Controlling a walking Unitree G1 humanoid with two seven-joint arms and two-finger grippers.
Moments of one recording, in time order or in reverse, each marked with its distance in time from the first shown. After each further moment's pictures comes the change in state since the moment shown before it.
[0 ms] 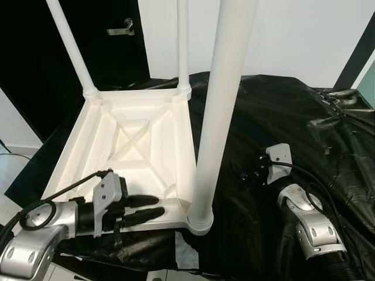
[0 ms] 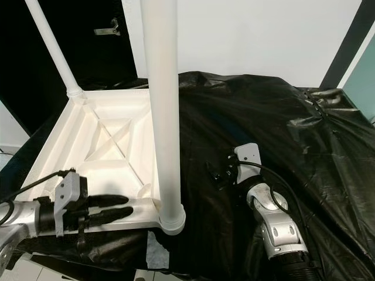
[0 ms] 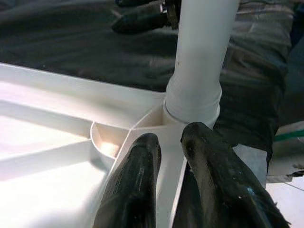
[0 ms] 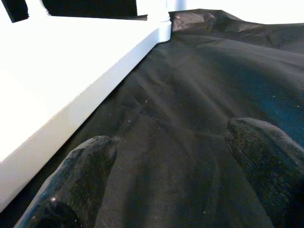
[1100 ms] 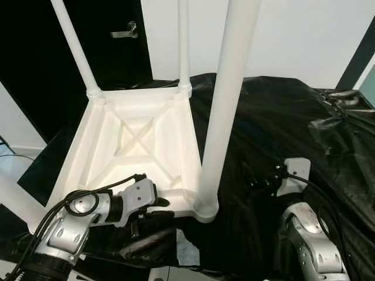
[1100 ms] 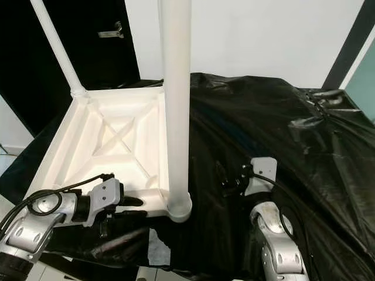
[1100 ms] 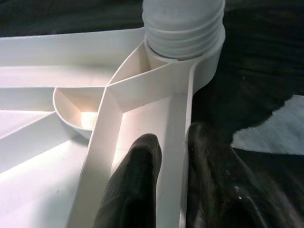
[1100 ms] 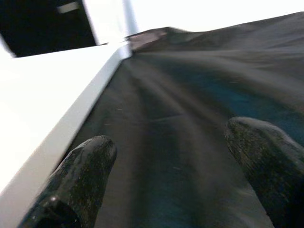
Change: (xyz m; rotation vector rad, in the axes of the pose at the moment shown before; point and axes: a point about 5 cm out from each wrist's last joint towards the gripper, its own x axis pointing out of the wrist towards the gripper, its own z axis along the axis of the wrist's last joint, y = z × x) left arm 0.049 0.035 -0.021 0.175 0.199 -0.004; right arm -0.041 0.003 -0.005 0.133 -0.059 -0.230
